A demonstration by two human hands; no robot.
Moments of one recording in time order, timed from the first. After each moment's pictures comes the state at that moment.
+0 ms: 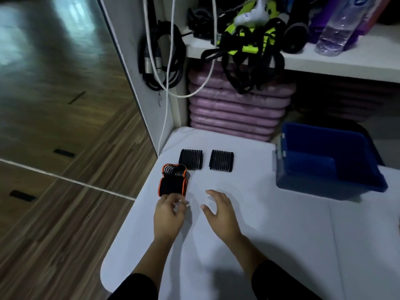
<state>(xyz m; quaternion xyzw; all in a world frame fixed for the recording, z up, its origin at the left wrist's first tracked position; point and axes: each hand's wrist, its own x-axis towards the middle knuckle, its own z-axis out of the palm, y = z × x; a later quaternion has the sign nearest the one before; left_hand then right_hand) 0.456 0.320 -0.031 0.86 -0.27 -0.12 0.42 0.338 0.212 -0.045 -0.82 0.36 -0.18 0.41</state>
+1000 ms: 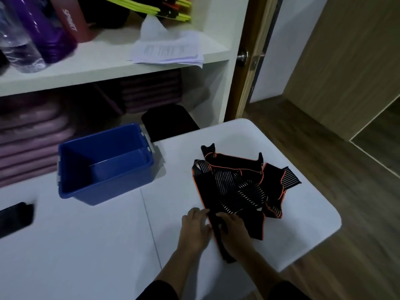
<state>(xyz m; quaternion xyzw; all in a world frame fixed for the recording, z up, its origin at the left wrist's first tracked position) 0.002 0.097 -0.044 0.65 -0.67 -0.33 0.16 -0.138 0.104 -0.028 -0.66 0.68 -0.13 0.29</state>
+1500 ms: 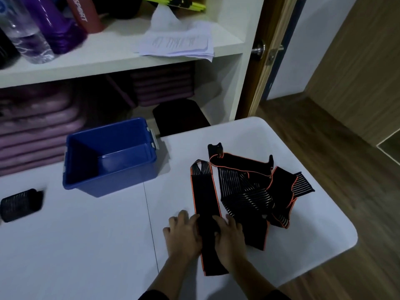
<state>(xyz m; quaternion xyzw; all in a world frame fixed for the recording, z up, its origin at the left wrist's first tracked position) 0.007 0.110 -0.035 0.75 -0.64 -0.17 0.02 -0.126 0.105 -0.046 -0.69 0.67 -0.10 0.23</state>
